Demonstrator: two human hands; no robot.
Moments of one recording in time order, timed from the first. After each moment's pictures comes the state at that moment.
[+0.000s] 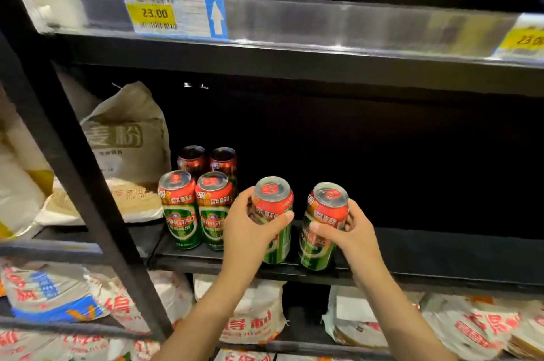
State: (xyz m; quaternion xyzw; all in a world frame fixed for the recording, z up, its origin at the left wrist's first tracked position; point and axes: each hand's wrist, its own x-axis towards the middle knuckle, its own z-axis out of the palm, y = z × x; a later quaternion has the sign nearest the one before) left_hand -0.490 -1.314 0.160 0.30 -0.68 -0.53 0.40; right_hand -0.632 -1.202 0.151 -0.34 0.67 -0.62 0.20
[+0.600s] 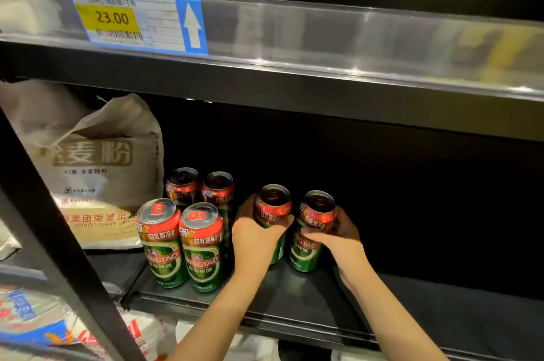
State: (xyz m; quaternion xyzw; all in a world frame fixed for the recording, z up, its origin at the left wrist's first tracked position) left_hand -0.573 -1.378 0.137 0.41 -0.64 -0.47 0.45; right_hand -0.700 -1.291 0.133 -0.32 0.64 -0.65 0.27
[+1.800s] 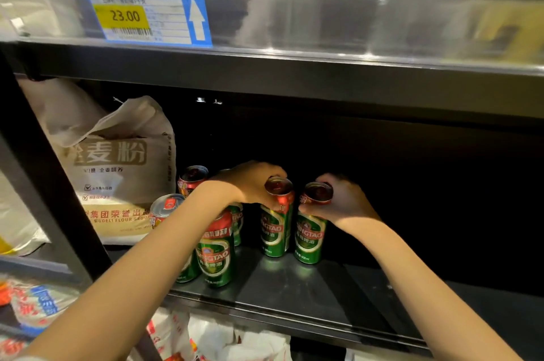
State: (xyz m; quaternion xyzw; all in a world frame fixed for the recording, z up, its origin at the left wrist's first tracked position) left_hand -0.561 -1.451 0.229 0.24 -0.95 -0.19 0.04; right_hand -0.708 -1.321 0.198 -0.48 0.83 -0.26 0.07
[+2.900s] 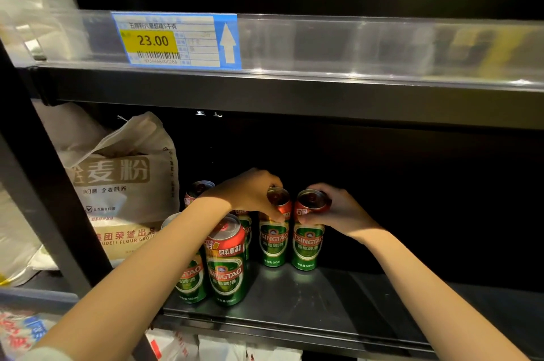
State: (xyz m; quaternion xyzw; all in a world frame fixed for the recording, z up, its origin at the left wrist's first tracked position) left_hand -0.557 -1.482 0.220 0.20 -0.97 -0.15 0.05; right_hand -0.706 -1.337 0.191 -0.50 0.72 -0.41 0.24
